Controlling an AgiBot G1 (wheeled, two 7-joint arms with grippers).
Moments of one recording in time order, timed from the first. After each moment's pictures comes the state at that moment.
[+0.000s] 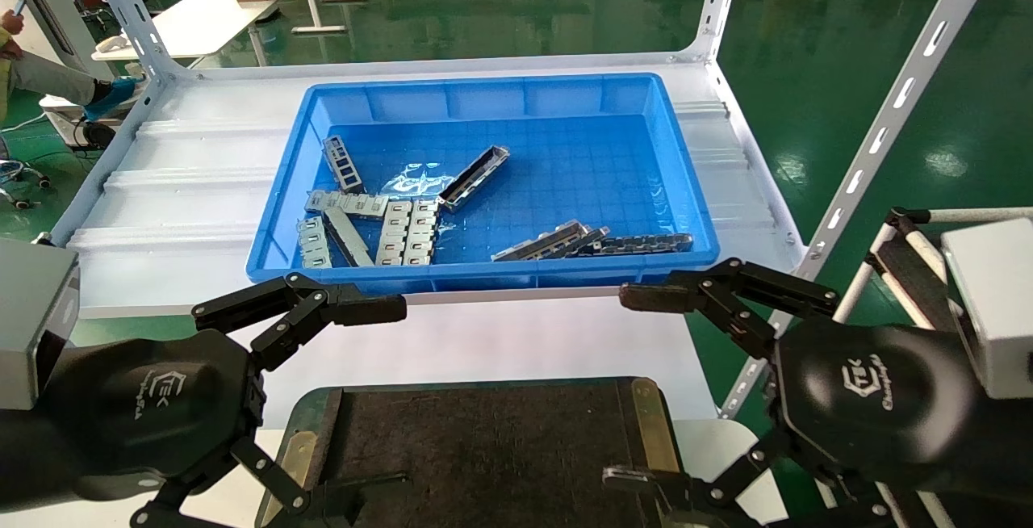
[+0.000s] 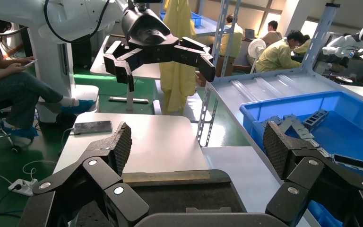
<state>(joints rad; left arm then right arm) -1.08 0.61 0.28 -1.28 0.73 1.49 -0.19 1.08 -0.60 -0.31 1.28 -0.71 -1.48 0.17</state>
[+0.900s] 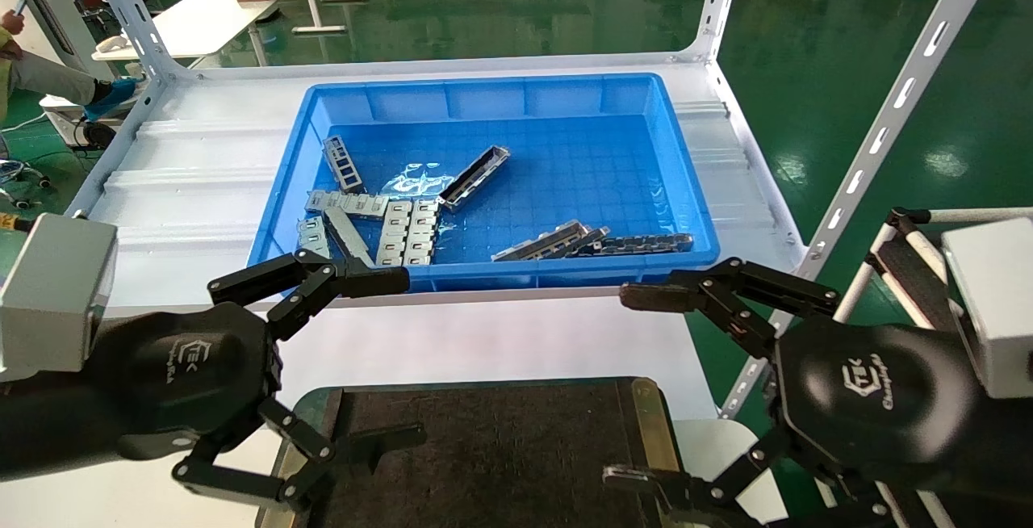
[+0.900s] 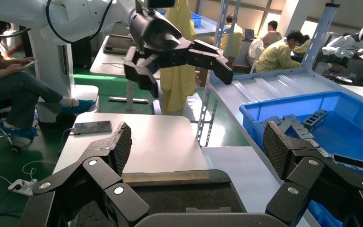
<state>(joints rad) -1.12 0.65 0.30 -1.26 0.80 1.43 -0.18 1.08 -0.60 -0.31 1.28 -0.71 -1.48 0.17</state>
